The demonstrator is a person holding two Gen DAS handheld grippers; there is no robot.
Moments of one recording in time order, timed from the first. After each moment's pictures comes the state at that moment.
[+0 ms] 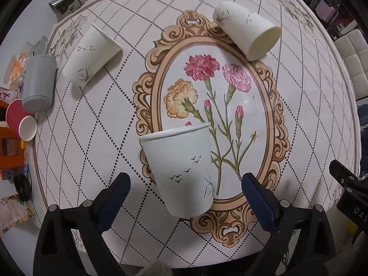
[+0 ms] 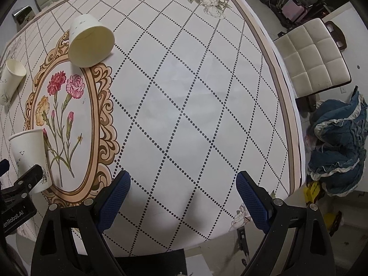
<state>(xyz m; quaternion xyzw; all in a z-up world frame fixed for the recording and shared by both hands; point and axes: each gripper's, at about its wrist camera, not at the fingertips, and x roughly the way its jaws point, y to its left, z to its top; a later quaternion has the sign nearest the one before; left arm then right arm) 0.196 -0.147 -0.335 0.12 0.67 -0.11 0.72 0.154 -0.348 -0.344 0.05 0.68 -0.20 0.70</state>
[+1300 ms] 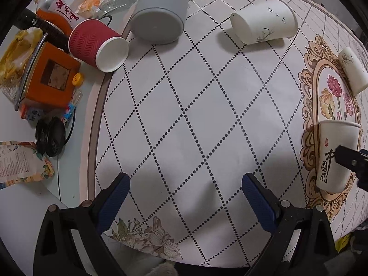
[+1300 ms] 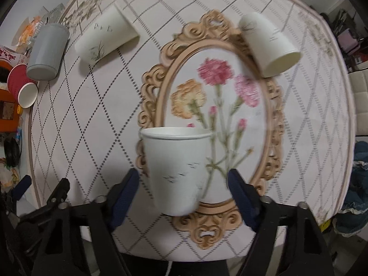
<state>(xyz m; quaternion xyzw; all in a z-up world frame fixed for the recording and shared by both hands) 0.190 0.059 -0.353 0.06 0.67 0.04 0.74 0.232 -0.146 -0.364 0.04 0.71 -0.04 0.70</state>
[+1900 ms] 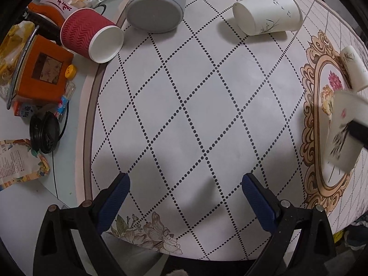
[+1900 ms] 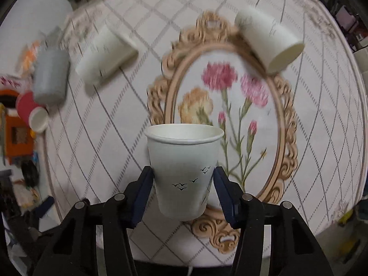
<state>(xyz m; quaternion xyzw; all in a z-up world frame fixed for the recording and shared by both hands) 0.201 0.071 -0.361 0.05 0.70 0.03 0.71 0.240 -0.169 -0.350 0.13 0.67 -0.03 0.73</state>
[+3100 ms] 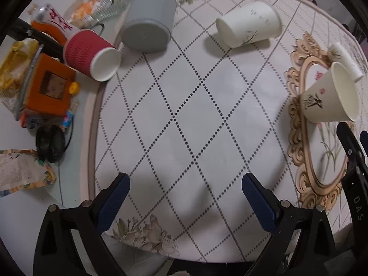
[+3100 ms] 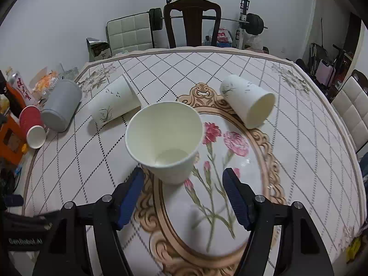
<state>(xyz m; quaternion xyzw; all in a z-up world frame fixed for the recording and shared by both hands) 0.178 0.055 -0.339 0.08 0.66 0.02 0.75 0.176 -0.150 -0.347 0.04 0.45 -0.07 0.89</state>
